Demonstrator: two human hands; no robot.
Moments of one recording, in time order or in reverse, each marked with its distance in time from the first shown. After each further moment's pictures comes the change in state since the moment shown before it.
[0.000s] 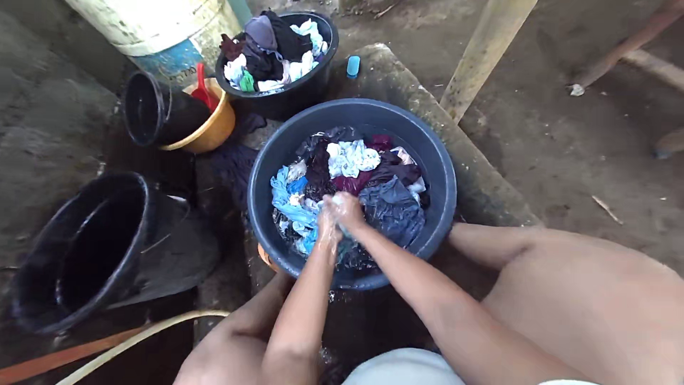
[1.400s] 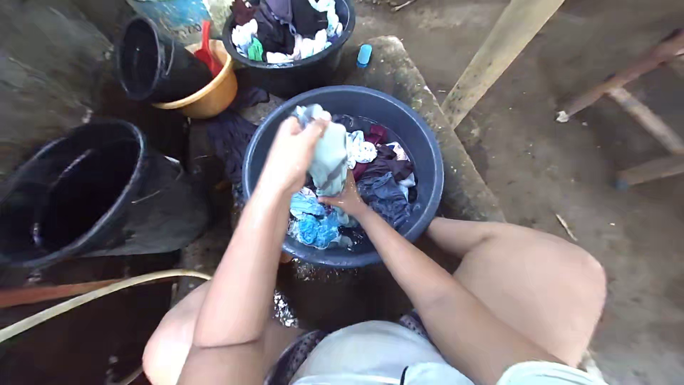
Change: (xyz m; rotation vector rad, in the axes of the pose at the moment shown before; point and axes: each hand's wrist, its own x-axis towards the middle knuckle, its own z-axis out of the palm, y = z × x) left_hand -0.132 0.190 -0.030 0.220 -0.292 0.577; right_hand -0.015 0.020 -0.019 0.196 -0.013 -0.261
